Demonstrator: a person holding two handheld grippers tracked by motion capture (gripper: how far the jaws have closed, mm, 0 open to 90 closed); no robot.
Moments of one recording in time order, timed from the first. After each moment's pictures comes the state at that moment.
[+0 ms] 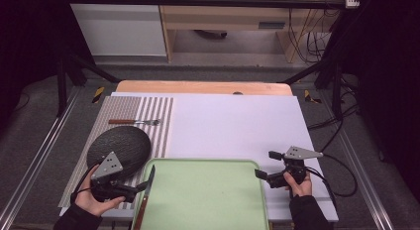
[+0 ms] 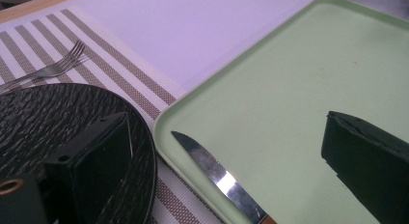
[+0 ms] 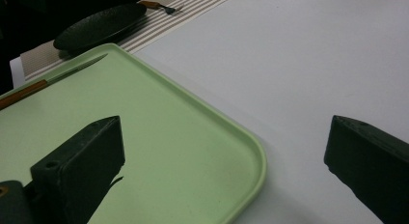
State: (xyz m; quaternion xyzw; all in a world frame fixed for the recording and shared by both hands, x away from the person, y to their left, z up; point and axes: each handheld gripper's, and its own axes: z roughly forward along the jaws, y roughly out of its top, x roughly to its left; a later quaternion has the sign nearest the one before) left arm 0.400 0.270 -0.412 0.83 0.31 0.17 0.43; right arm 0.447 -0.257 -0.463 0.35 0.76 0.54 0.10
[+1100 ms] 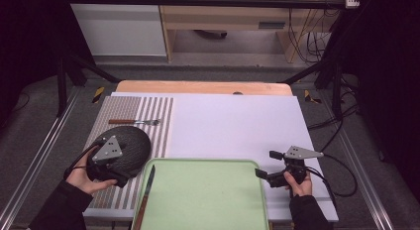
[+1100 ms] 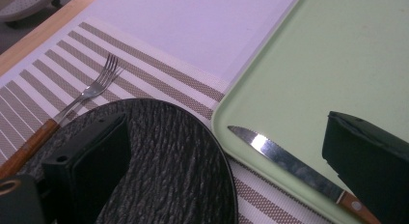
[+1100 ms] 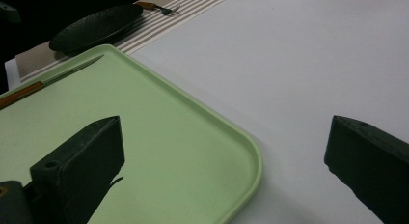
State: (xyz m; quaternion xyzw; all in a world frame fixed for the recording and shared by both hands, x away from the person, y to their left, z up) left arm 0.442 0.284 -0.387 0.89 0.23 0.20 0.35; right arm 0.447 -0.258 -0.462 0.36 0.76 0.54 0.10
